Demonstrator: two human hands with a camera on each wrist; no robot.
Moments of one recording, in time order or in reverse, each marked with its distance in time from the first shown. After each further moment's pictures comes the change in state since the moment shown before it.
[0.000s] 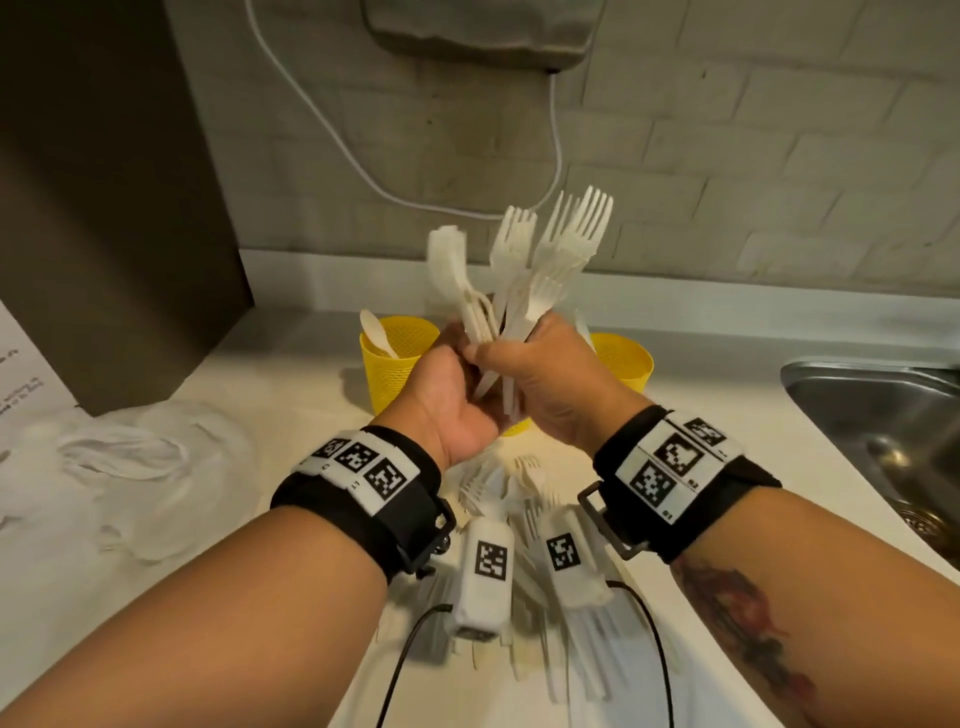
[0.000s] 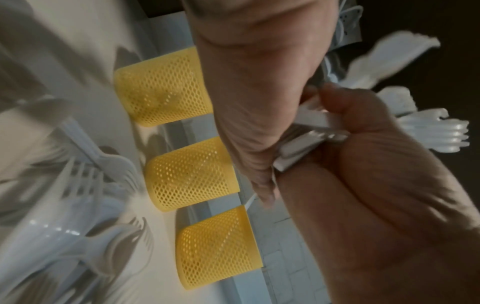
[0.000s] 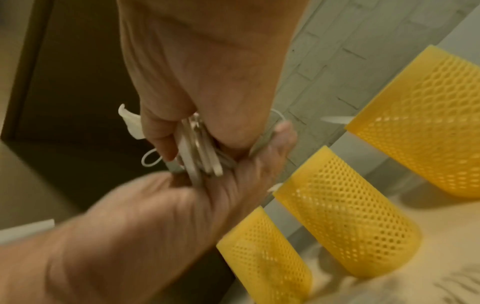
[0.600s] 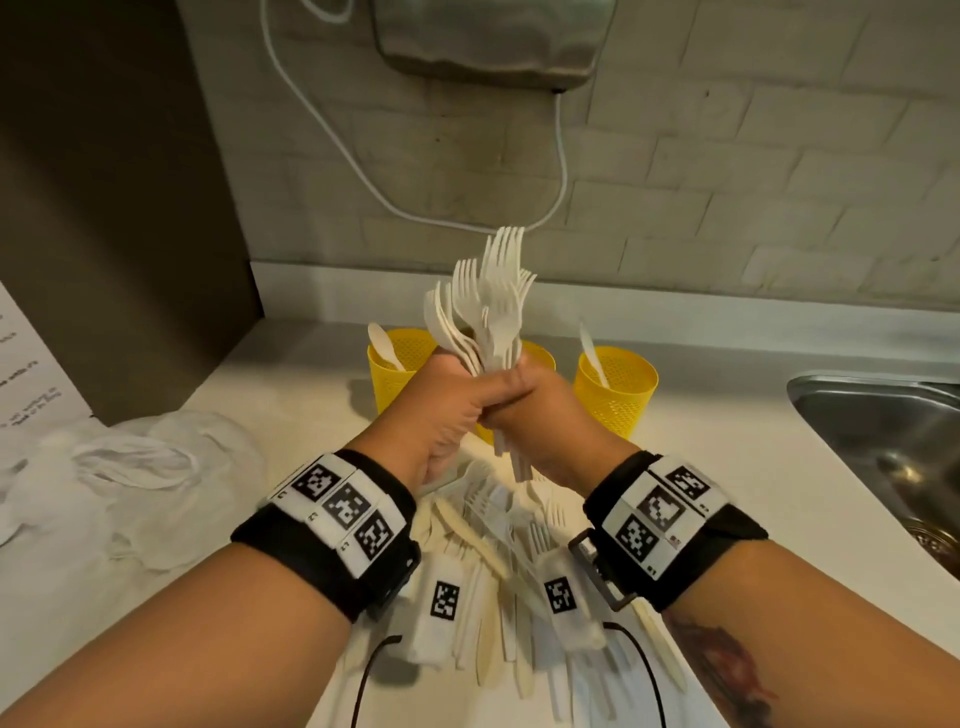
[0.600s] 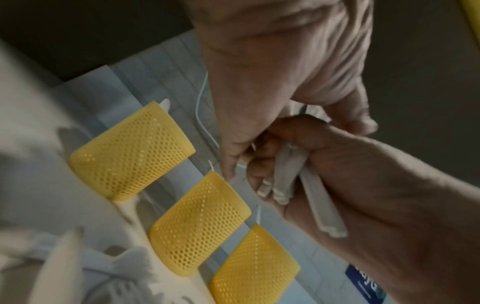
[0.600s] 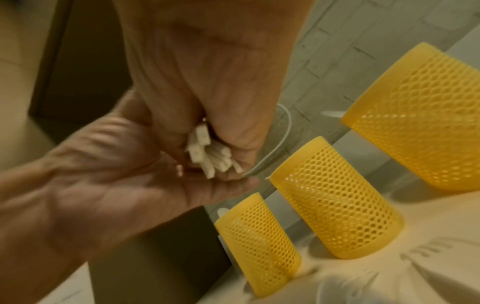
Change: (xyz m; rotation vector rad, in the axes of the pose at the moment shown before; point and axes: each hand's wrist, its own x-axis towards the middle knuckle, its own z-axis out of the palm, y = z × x) left_hand -0.013 0.000 -0.014 0.609 -0.070 0.466; right_hand -0.001 0.023 0.011 -0.370 -0.070 -0.155
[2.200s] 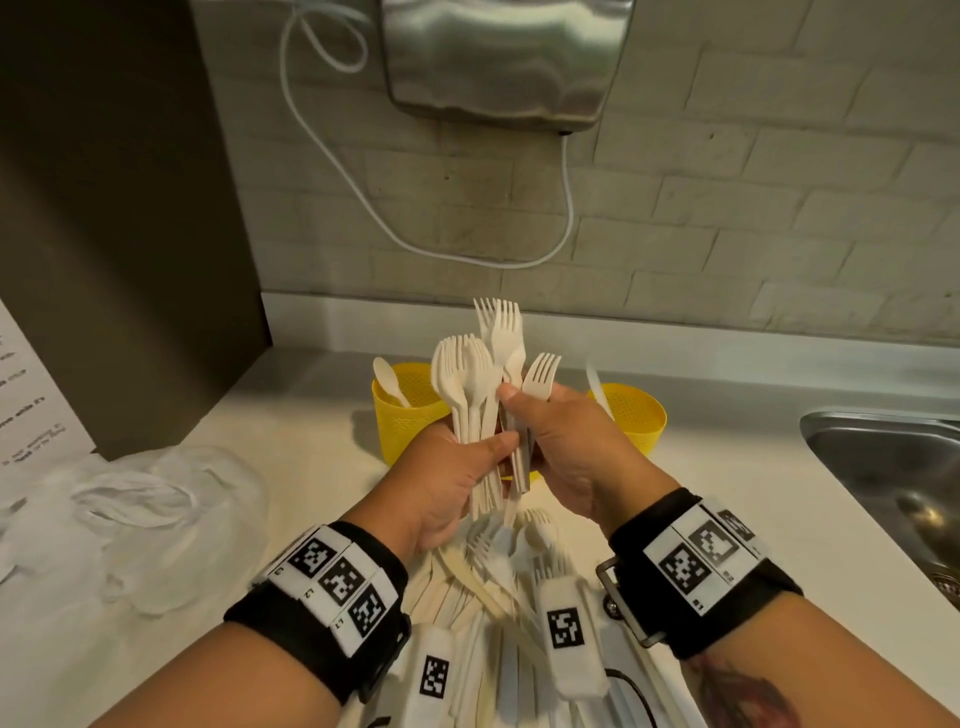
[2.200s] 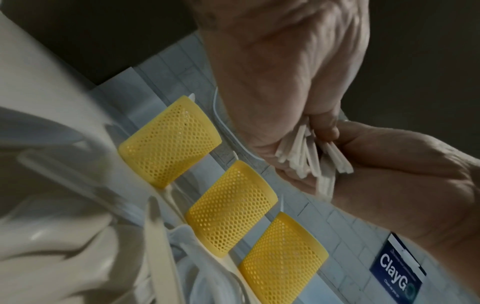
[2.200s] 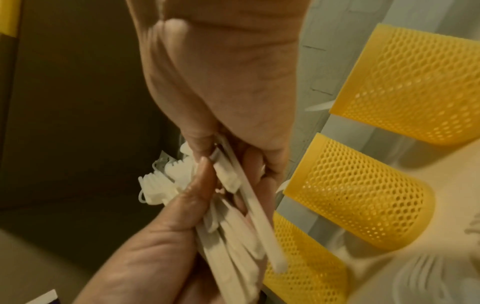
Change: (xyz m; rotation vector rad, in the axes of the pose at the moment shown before) left_hand -0.005 -0.024 -0.009 -0.094 0.040 -0.099; right_hand -0.001 -0.011 -0.026 0.449 0.044 0.314
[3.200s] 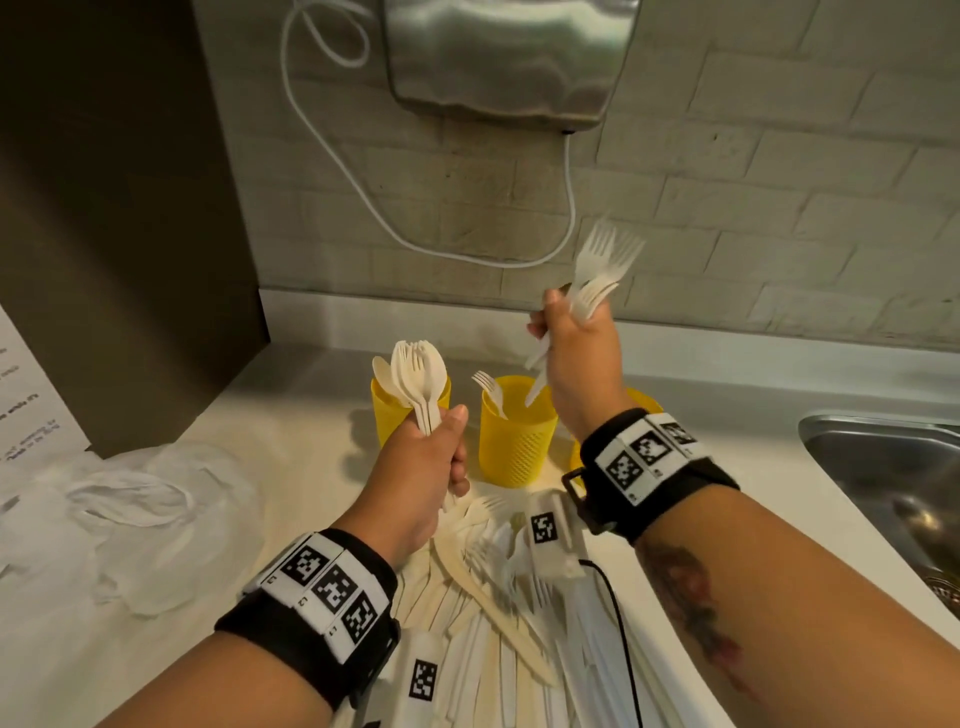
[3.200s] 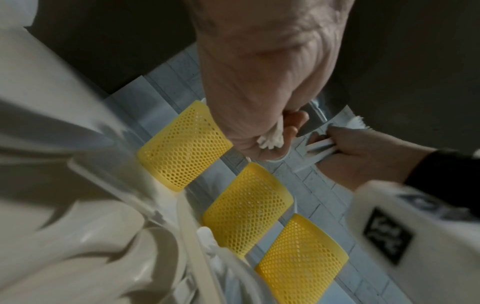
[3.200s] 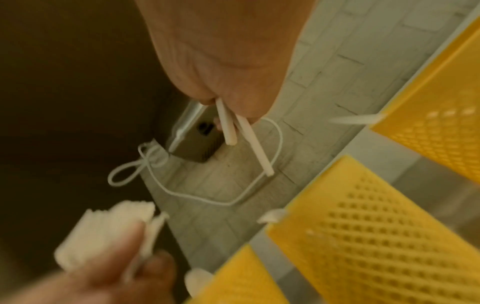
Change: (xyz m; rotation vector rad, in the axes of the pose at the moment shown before) left_hand 0.013 -0.007 -0.017 0.064 0.274 0.009; right_hand 0.074 -0.023 -0.010 -0.036 0.426 -0.499
